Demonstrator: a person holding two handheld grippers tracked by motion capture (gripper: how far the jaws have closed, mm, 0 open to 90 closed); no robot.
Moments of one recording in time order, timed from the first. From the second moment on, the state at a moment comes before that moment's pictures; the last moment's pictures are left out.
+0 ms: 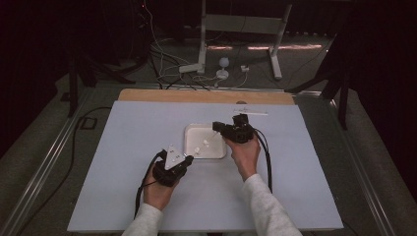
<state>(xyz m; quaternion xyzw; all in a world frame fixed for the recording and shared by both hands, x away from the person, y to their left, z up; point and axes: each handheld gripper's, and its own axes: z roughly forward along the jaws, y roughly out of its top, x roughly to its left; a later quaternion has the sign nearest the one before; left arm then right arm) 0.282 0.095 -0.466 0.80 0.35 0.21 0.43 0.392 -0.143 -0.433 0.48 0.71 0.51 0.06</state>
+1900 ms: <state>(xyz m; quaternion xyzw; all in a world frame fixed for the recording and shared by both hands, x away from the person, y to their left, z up) 0.288 0.113 -0.466 0.78 0.40 0.20 0.44 0.363 -0.102 -0.460 0.42 0.75 0.50 0.03</state>
